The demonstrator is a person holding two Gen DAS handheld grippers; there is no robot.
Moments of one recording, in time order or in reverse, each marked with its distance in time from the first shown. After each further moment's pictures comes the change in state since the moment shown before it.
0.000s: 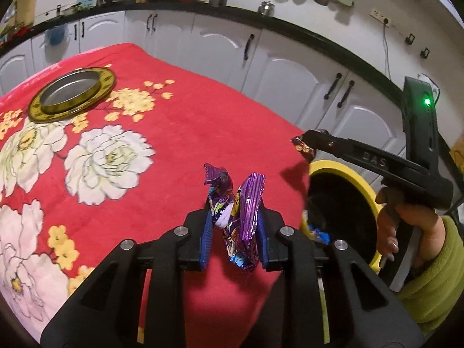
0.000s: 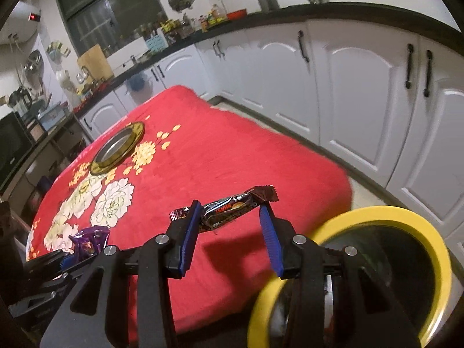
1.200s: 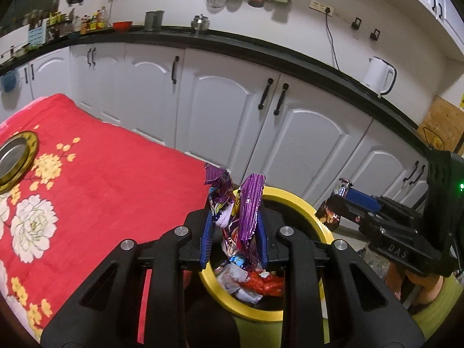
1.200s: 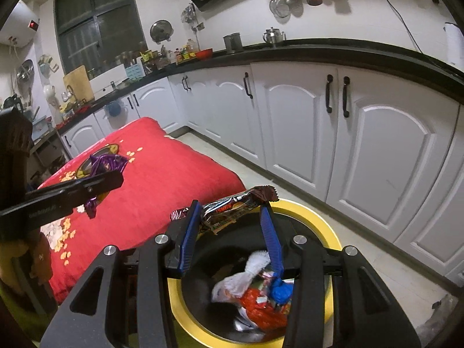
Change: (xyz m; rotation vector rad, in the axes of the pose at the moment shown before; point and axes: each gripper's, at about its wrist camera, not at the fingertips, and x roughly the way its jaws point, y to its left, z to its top) left arm 0.014 -0.130 0.040 0.177 -0.057 -0.156; right arm -0.142 -0.078 -0.053 -0.018 -0.163 -0.159
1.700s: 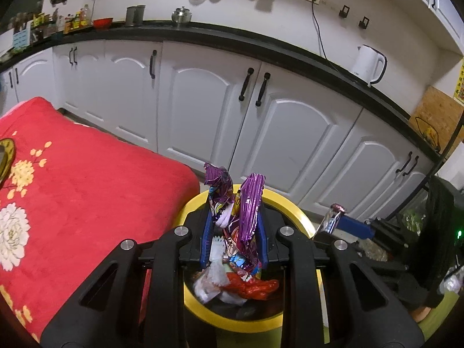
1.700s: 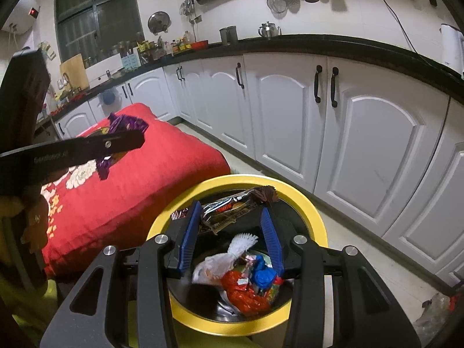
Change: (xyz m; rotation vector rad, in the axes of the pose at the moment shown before) left arm 0.032 -0.033 0.004 0.035 0.038 -0.049; right arm -0.006 -0.012 -0.035 -0.038 0.029 -0.041
